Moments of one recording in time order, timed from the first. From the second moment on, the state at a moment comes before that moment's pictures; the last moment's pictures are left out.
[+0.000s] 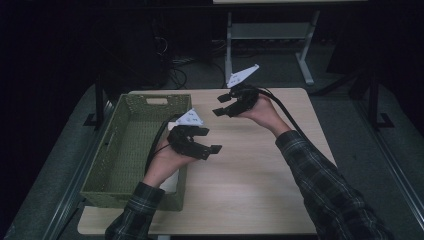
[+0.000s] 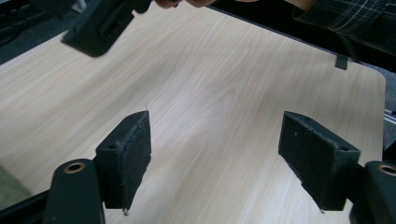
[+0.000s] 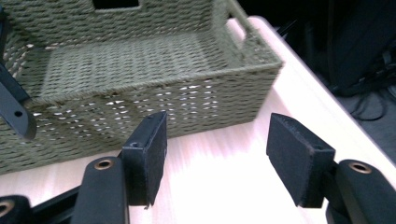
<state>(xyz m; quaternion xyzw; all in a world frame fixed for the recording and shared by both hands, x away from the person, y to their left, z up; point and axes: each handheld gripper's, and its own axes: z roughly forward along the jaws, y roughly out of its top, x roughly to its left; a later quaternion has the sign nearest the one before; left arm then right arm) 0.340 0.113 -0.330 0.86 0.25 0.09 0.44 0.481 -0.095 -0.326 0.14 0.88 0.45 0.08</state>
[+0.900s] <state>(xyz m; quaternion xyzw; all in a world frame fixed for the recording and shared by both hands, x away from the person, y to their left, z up) 0.328 0.033 -0.394 0.87 0.25 0.08 0.42 0.446 -0.204 -0.396 0.25 0.86 0.44 0.10</state>
